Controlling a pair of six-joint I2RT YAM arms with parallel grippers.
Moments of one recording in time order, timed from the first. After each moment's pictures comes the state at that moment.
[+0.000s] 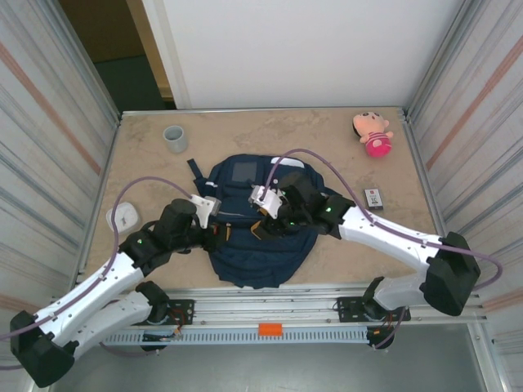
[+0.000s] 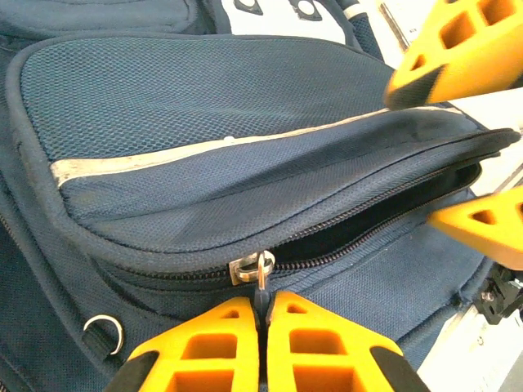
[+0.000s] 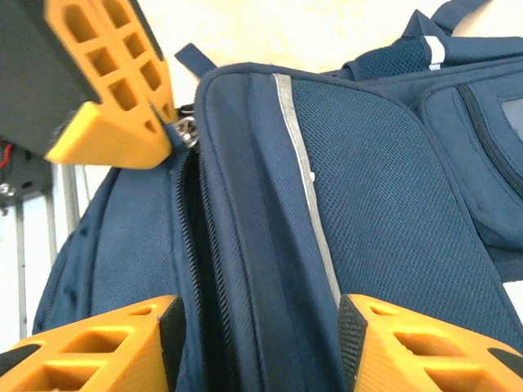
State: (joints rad) left arm -0.70 0.79 0.62 -0.52 0.22 -0.43; right arm 0.89 1.33 0.98 -0.38 -0.29 -0.18
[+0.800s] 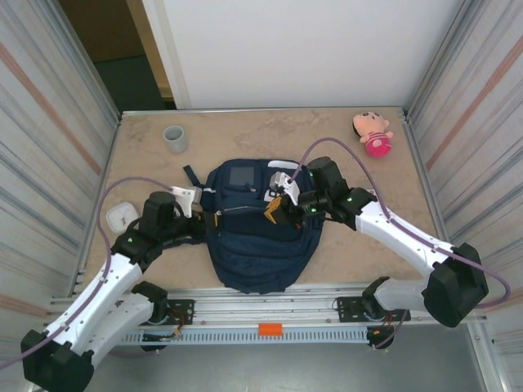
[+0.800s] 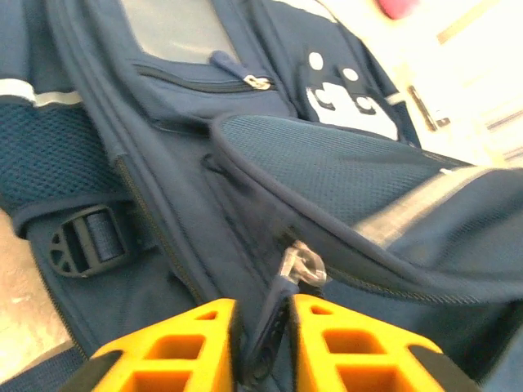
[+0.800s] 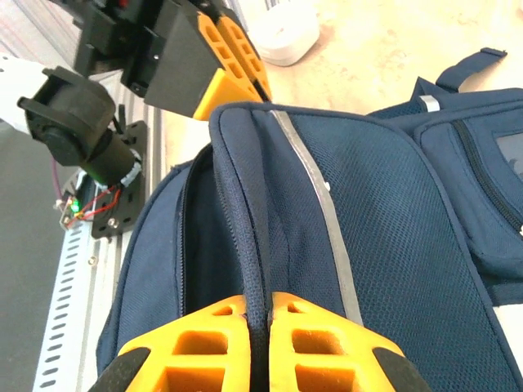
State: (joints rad) left arm -0.41 0.77 0.58 -0.45 0.34 -0.35; right arm 0.64 1.25 0.92 -0.33 -0.74 -0.19
